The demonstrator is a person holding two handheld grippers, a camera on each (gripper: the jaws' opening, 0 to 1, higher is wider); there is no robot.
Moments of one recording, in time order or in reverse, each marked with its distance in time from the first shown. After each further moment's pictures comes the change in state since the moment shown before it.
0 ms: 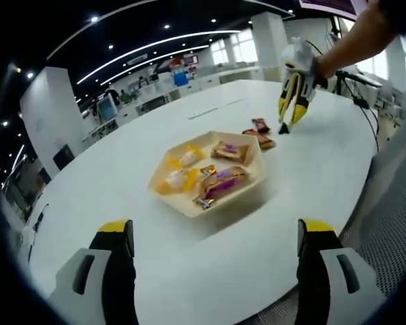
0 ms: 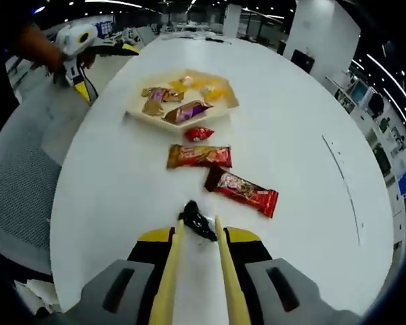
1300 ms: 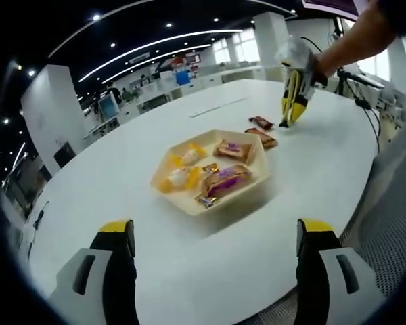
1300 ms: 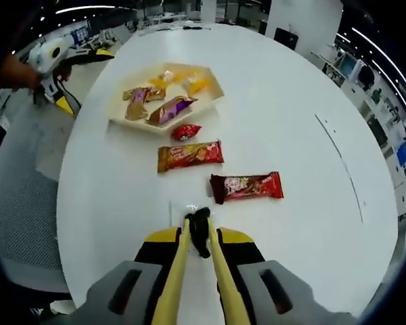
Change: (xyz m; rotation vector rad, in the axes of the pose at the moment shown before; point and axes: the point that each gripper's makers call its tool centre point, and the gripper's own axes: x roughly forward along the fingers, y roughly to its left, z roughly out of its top) left arm 0.000 0.003 -0.002 -0.011 0.007 0.007; right arm -0.006 -0.006 0.005 0.089 0.077 -0.014
